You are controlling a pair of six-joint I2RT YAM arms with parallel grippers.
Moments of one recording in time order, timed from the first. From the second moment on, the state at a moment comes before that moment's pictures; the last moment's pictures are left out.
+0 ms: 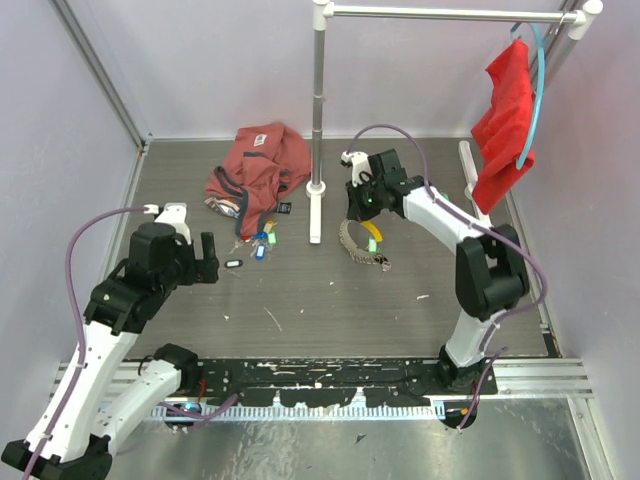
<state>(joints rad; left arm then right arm) -0.37 0.71 0.94 -0.91 -0.21 -0.23 0.38 1.82 1.36 -0.43 -0.33 -0.07</state>
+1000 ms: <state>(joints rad) -0.37 0.66 1.12 -0.65 0.36 -0.32 0.74 1.00 1.13 -0.44 -0.32 -0.14</state>
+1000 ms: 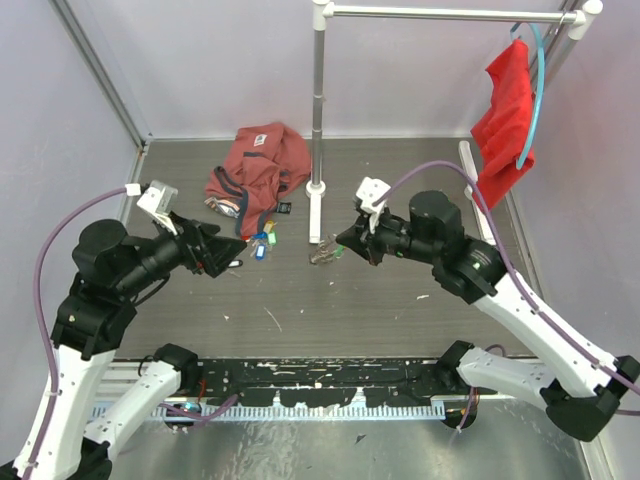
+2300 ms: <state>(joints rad) -0.96 0.99 1.23 -0.25 0.56 -0.15 0.74 0.84 1.21 -0.46 -0.74 -0.09</state>
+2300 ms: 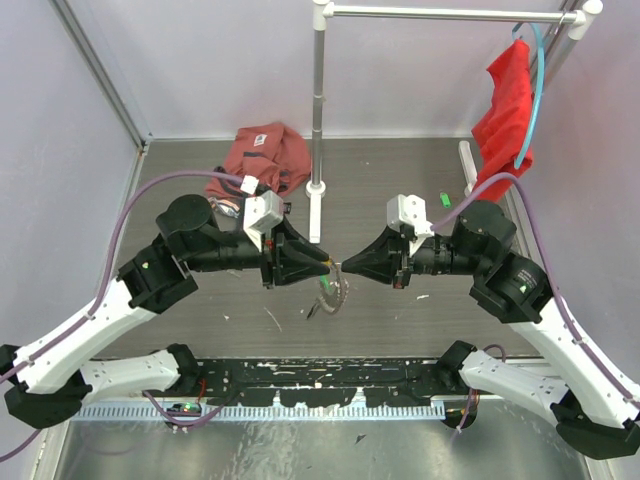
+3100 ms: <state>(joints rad) -1.01 1.05 1.25 -0.22 0.61 -0.13 0.74 0.82 1.23 -0.47 -0.78 -0.07</state>
